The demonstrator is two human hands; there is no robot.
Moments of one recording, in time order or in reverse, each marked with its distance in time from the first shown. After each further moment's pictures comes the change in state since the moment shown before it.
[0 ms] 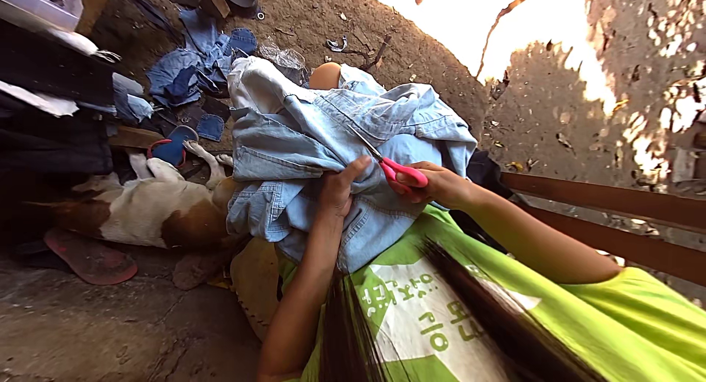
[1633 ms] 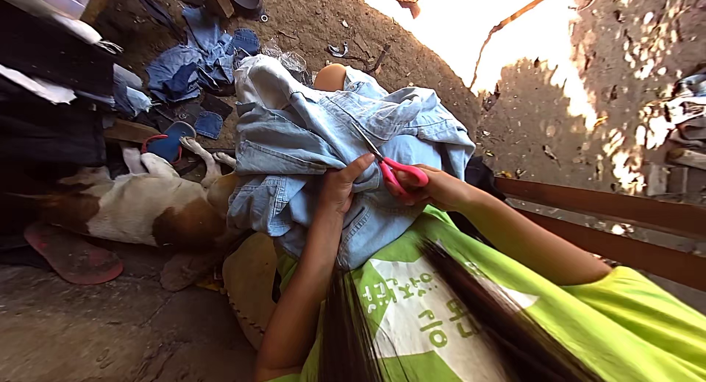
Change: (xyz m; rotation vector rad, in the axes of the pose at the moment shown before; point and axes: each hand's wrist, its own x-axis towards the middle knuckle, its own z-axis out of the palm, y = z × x) left_hand 0.001 0.001 -0.006 -0.044 -0.033 -0.003; right_hand 0.002 -0.004 0.009 -0.012 -0.040 0.072
